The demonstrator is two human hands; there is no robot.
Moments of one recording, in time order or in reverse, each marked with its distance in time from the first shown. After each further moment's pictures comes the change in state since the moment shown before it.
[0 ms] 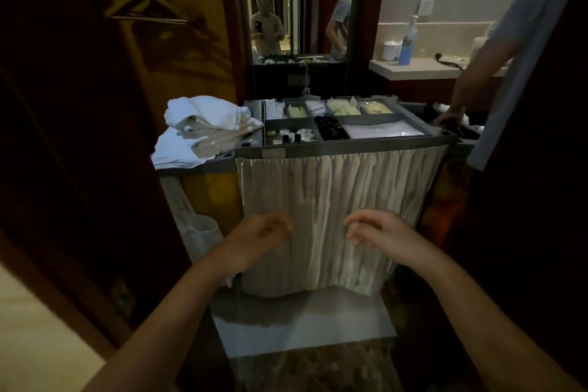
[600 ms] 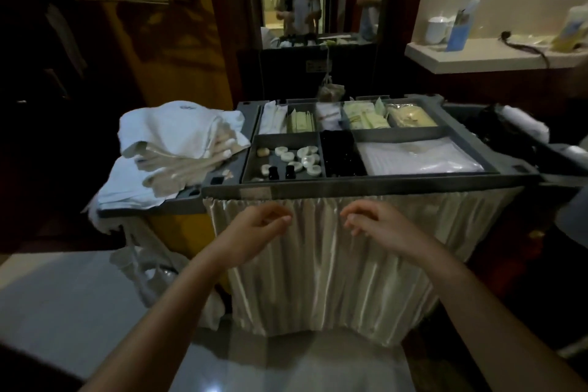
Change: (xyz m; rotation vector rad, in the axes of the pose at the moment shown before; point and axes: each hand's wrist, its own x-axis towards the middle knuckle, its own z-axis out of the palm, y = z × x) left_hand 0.284 -0.050 -0.037 0.063 0.029 -0.132; right_hand 0.304 0.076 -0.116 -0.007 -0.094 -0.077
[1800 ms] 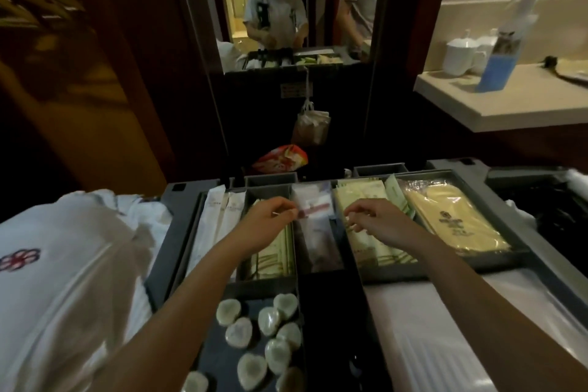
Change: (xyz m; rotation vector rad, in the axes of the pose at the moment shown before) left_hand 0.503 -0.071 -0.094 -0.040 0.069 -0.070; right_hand 0.444 0.090 -0.182 -0.114 0.048 0.104
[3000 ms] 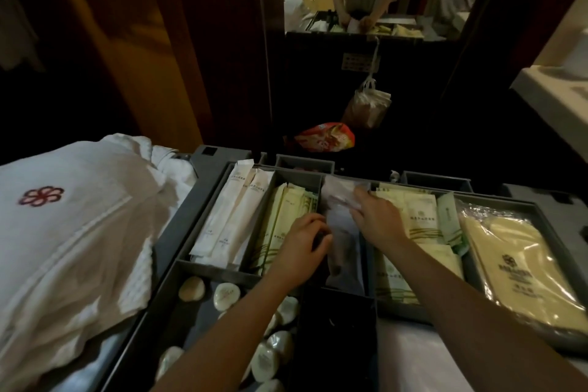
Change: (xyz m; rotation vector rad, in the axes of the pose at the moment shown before) left_hand 0.033 -0.063 0.083 0.230 0.269 0.056; right_hand 0.125 0.052 0.053 -0.720 0.162 -0.249
